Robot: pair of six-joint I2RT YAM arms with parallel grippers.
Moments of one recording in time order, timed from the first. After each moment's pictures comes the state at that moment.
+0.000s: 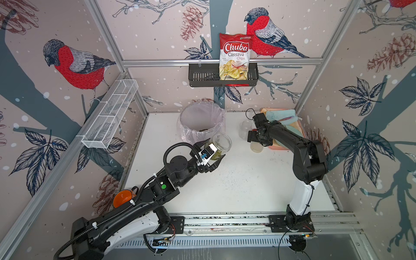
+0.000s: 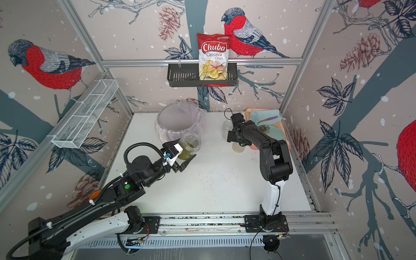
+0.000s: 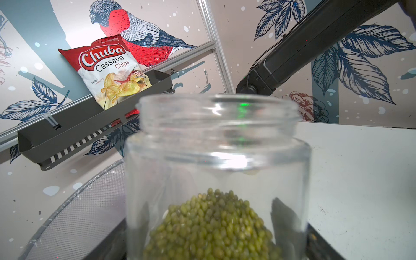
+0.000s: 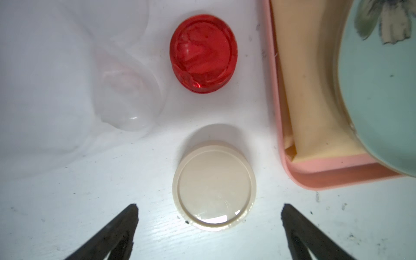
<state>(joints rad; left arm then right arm) -0.91 0.83 0.69 0.15 -0.11 0.37 0.34 1.91 1.48 -0.77 0.17 0.43</state>
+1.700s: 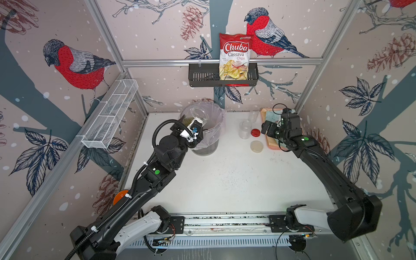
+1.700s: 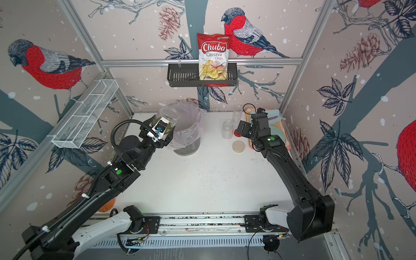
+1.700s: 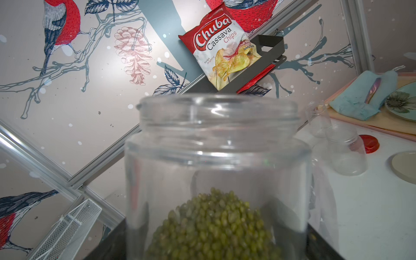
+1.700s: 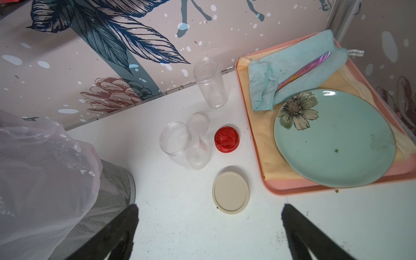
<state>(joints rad) -0.64 0.92 0.95 0.03 -0.35 0.60 0.30 1.27 1.17 -0.50 0.12 0.42</state>
